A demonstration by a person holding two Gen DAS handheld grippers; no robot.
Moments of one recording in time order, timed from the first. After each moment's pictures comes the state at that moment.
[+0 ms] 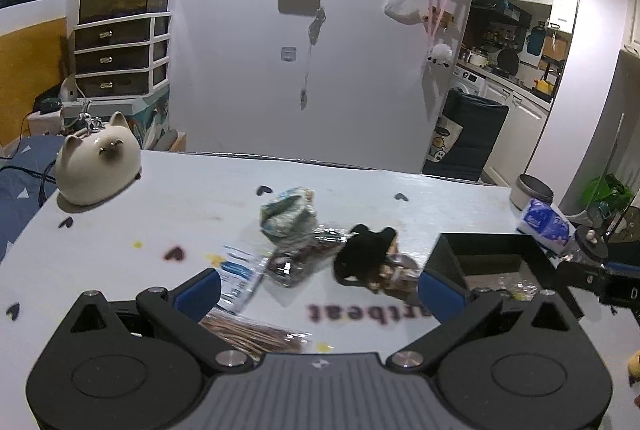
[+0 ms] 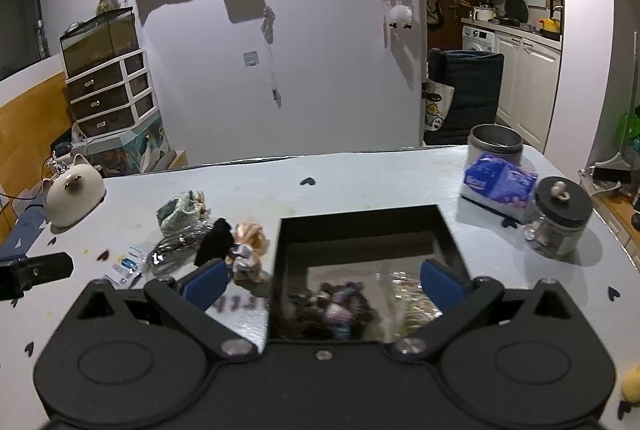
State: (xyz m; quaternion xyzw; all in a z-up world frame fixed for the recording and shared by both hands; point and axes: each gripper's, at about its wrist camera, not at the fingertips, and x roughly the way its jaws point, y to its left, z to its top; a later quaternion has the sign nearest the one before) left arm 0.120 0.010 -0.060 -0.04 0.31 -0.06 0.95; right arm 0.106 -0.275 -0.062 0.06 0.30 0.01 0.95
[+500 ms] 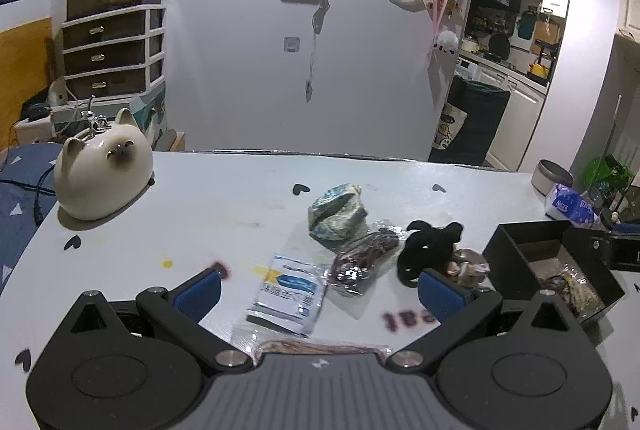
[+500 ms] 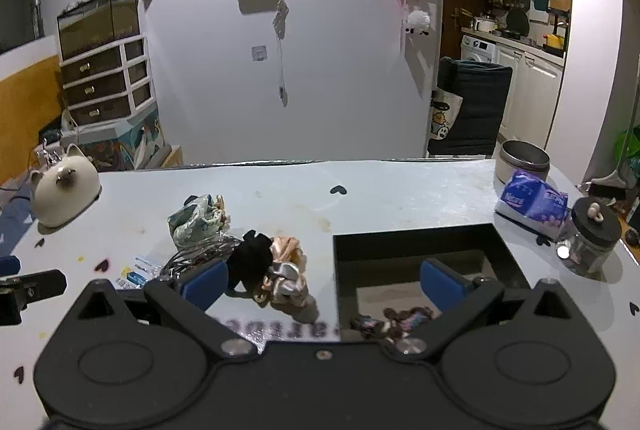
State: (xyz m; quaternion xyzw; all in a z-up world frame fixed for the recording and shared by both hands) left arm 0.170 0.085 -0.089 -0.02 0.32 -0.09 0.94; right arm 0.150 -0.192 -0.067 0.02 0.30 -0.01 0.95
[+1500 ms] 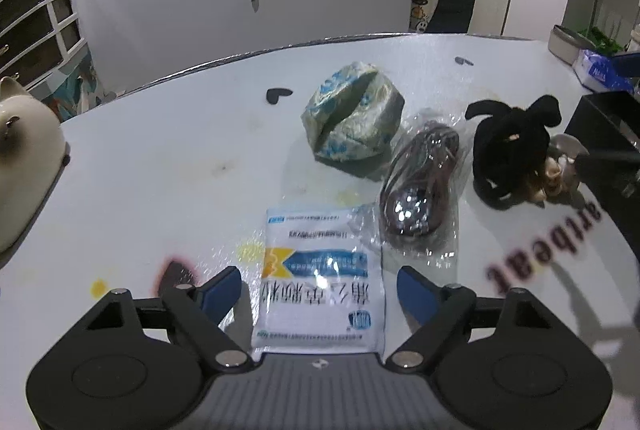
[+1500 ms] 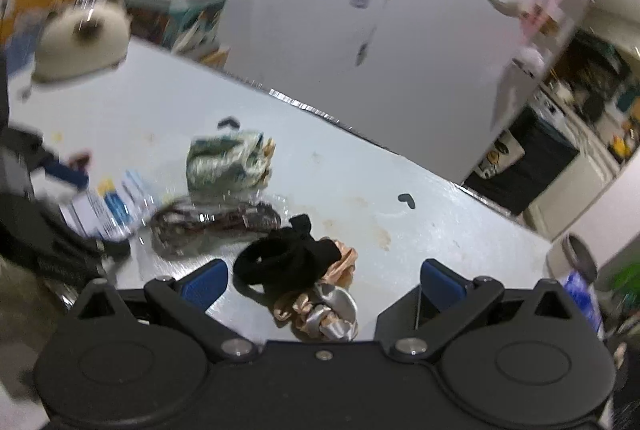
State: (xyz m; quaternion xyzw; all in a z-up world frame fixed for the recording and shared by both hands) left arm 0.291 0.077 -0.197 0.10 0.43 -0.16 0.89; right arm 0.248 -0.094 -0.121 -0.22 0.35 0.06 0.91
